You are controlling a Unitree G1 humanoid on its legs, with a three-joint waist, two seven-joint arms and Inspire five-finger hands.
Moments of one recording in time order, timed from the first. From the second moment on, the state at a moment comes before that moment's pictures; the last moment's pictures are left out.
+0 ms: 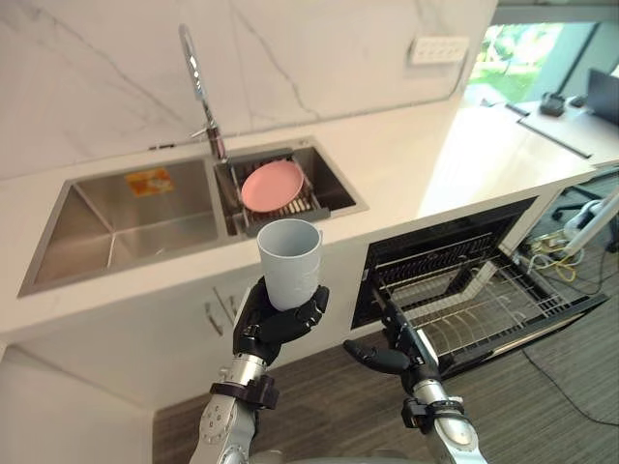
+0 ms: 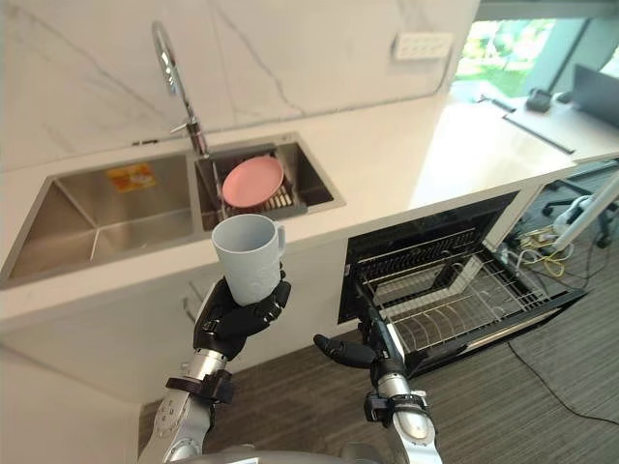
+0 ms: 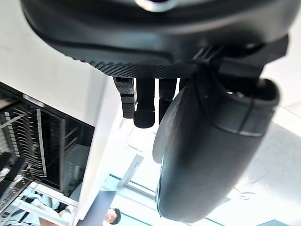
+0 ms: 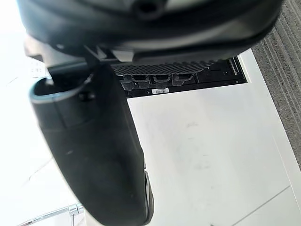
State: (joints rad) left arm 0.30 0.13 -0.28 -0.07 -0.53 -0.31 -0.14; right arm 0.25 -0.08 0.05 0.39 0.19 -0.21 0.14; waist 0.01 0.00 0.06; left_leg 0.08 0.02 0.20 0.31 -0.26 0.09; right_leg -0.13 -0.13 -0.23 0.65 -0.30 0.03
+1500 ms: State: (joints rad) left arm 0.21 0.15 -0.19 -0.19 -0.28 -0.41 0.06; right arm 0.37 -0.06 -0.03 0.02 0.36 -0.24 0.16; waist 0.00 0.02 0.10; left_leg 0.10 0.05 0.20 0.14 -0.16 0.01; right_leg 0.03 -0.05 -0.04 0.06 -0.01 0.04
